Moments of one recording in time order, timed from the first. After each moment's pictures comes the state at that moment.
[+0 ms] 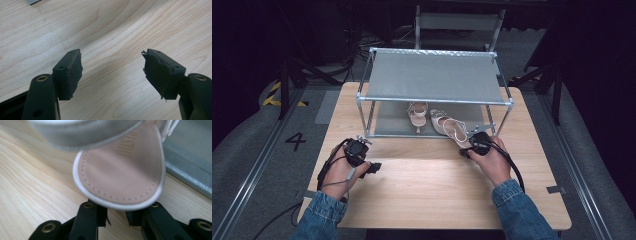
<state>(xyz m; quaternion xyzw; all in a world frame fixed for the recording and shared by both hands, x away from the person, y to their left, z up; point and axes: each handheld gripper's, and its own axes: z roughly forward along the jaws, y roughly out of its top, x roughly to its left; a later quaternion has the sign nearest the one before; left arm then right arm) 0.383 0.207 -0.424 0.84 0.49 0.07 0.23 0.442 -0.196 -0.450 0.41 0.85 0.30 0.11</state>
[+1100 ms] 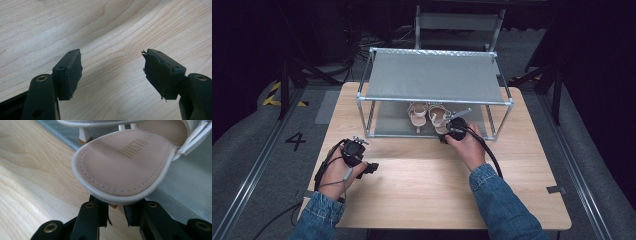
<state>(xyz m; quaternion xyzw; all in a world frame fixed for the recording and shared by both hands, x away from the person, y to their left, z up) 0.383 0.215 -0.427 0.84 0.49 0.07 0.23 0.487 -0.129 -0.442 0.40 0.85 0.32 0.11</state>
